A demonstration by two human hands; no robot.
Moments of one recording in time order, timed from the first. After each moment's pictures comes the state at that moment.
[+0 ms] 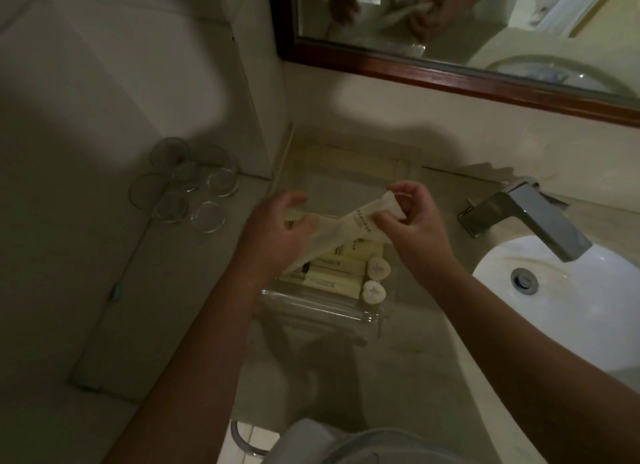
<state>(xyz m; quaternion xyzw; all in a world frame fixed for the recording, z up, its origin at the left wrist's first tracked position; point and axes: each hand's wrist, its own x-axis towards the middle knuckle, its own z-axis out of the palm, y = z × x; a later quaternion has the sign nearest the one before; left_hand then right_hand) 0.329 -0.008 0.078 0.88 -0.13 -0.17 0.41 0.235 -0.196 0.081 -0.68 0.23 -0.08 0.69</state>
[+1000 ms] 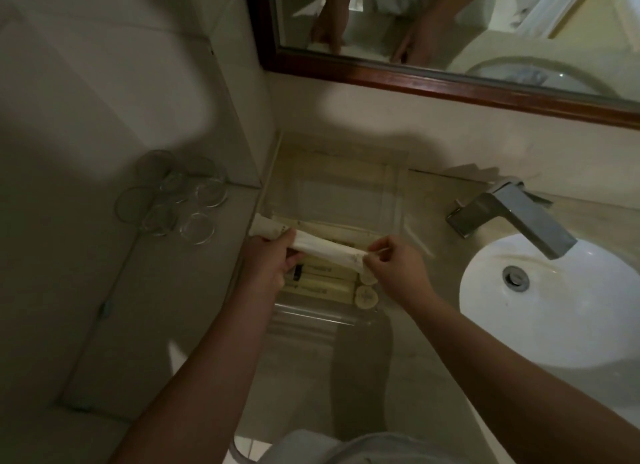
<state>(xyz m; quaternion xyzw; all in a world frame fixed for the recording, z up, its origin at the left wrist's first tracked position) 0.337 -0.035 0.010 0.61 0.29 -0.26 0.69 0.217 -0.202 0.005 -0.82 0.37 0.02 0.45</state>
